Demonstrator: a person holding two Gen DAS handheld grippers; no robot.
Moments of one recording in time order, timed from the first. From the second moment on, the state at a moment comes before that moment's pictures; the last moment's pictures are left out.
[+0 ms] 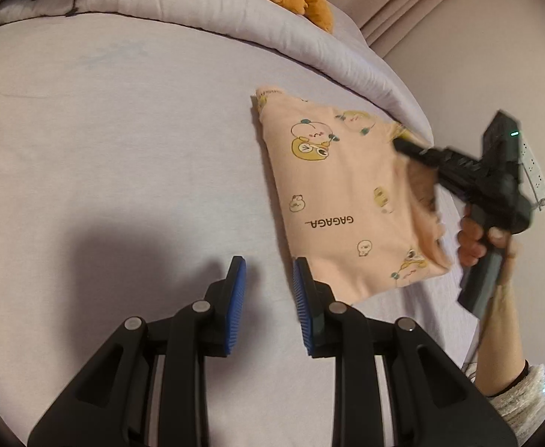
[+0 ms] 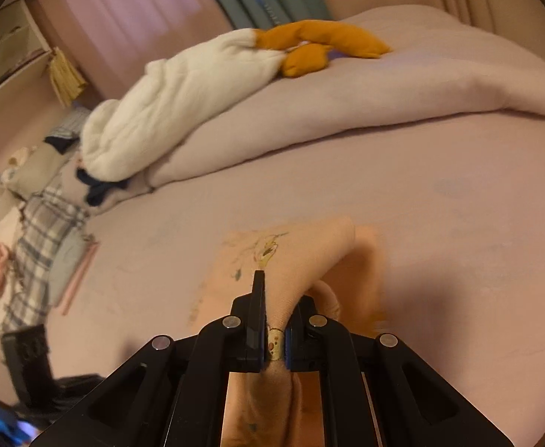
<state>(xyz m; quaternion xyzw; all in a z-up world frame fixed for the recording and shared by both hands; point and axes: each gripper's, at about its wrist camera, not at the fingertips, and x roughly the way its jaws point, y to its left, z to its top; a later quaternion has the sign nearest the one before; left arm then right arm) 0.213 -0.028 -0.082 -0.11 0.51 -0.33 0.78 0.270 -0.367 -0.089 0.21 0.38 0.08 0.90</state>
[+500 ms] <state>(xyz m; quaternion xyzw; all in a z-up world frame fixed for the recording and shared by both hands) 0.210 -0.120 -0.062 -0.06 0.47 -0.41 0.78 0.222 -0.348 -0.089 0.19 0.33 0.12 0.92</state>
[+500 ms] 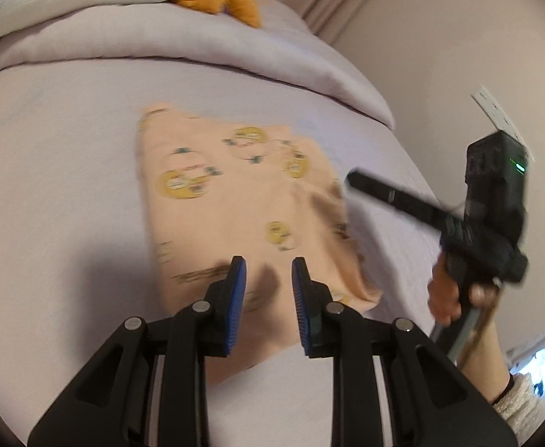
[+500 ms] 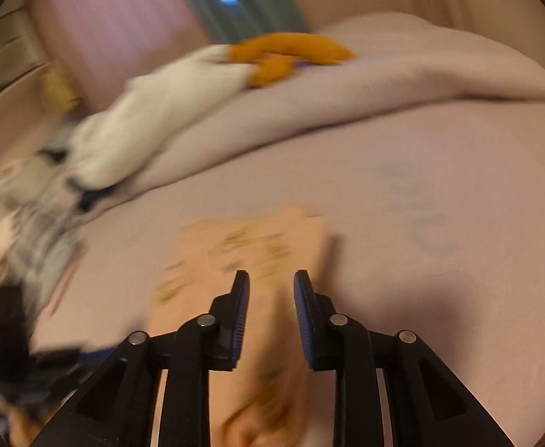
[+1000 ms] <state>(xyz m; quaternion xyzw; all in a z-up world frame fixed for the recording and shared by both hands) 0.190 -0.115 -0.095 -0.01 0.50 -0.43 0.75 0.201 -0.348 -0.131 0.13 0.39 0.13 0.90</state>
